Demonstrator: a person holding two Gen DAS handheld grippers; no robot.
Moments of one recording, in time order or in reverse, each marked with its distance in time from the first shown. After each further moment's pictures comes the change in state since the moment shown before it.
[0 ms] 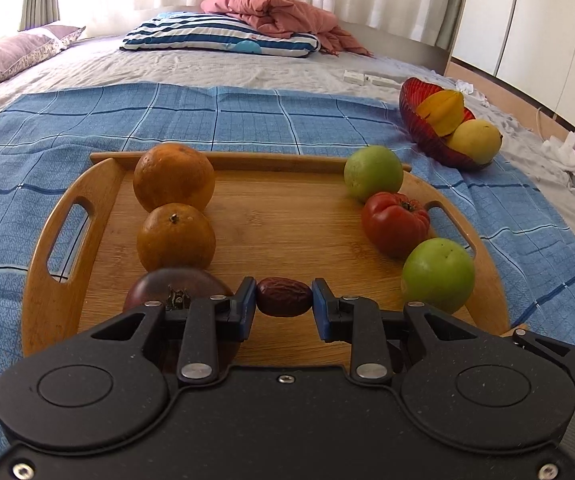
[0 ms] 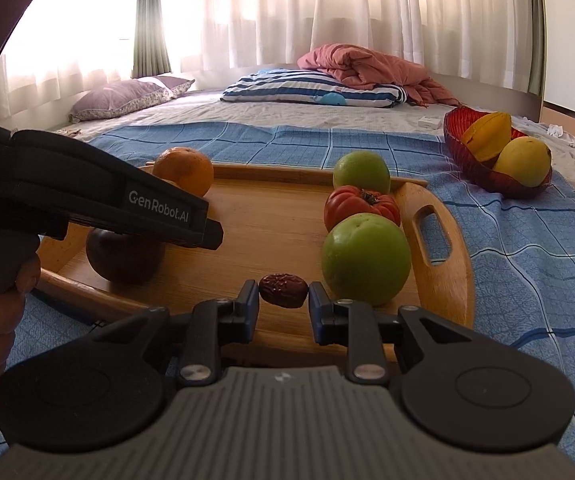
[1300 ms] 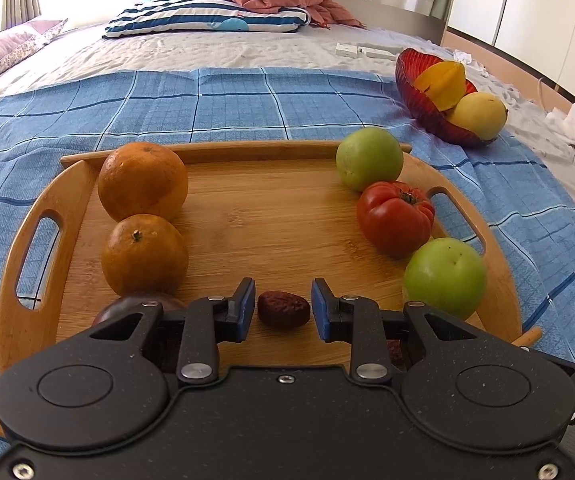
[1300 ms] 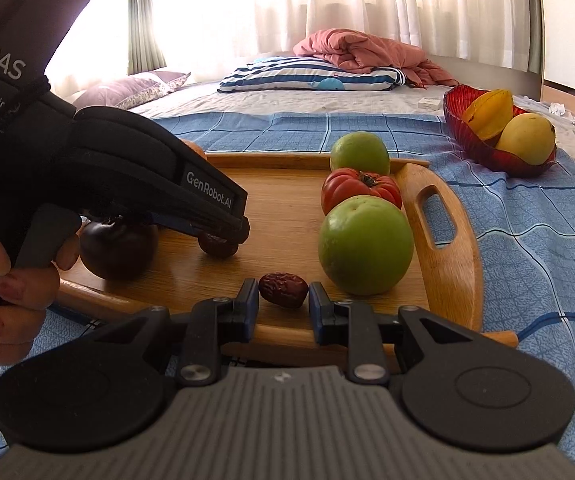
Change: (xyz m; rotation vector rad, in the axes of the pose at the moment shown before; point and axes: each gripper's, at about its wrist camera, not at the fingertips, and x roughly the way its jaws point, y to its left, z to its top) left arm 0.031 -0.014 0.017 0.047 0.084 0.006; right arm 0.010 -0.006 -0.002 0.037 0.034 0.018
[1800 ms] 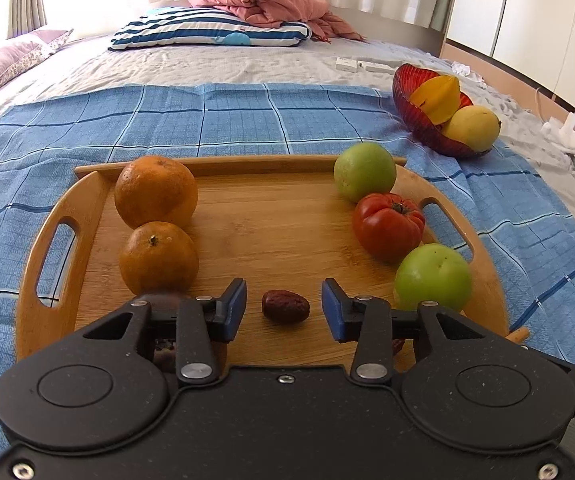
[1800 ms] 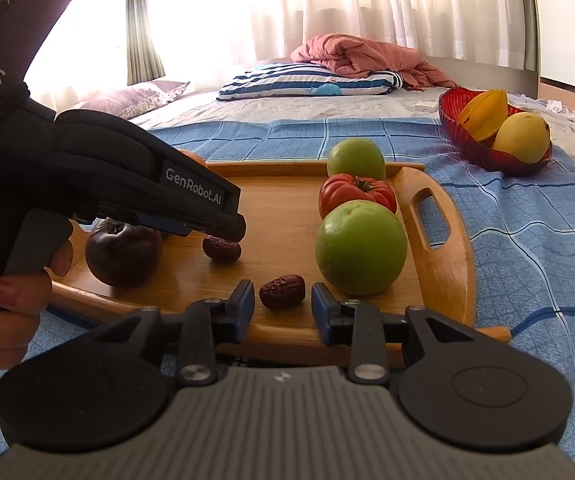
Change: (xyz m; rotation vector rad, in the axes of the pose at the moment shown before) left arm -0.025 0.001 -0.004 -0.002 -0.046 0.003; right arm -0.009 -0.003 -0.001 0.031 -0.023 0.009
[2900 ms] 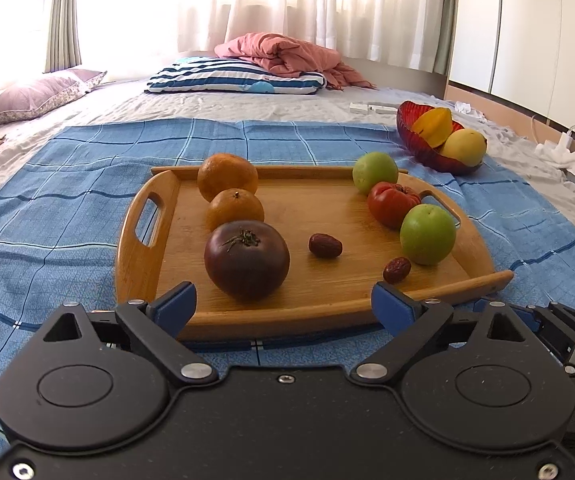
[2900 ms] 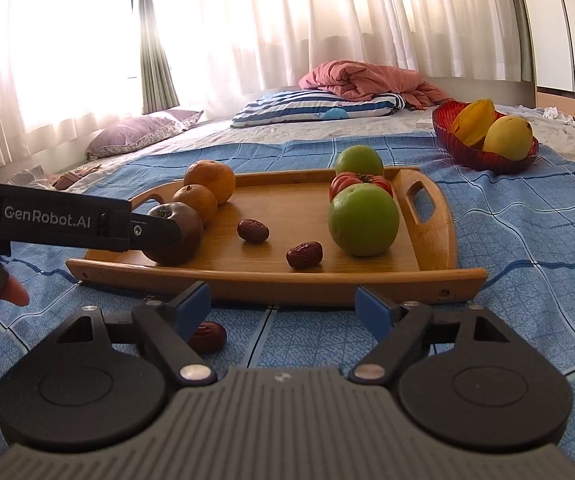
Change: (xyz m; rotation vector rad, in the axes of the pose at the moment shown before) left arm -0.095 0.025 -0.085 0.002 -0.175 0.053; right arm -0.054 0.006 -0.038 0.026 -0.098 0.042
